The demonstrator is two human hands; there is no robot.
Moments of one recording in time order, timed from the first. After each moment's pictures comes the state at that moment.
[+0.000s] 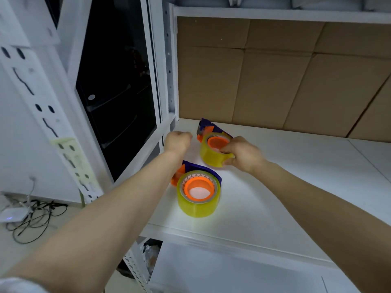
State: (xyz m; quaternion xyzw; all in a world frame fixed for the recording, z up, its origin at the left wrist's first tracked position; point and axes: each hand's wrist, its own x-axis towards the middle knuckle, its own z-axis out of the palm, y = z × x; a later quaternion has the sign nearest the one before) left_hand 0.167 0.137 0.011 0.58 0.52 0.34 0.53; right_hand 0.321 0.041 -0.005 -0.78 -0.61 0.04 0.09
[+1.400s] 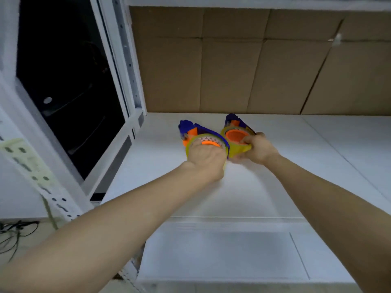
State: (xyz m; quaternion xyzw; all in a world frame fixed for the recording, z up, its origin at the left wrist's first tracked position) left_hand 0.210 0.002 0.022 0.97 0.24 -0.02 -0.07; right_hand 0.380 -0.057 -0.013 -0.88 -0.41 0.09 0.20
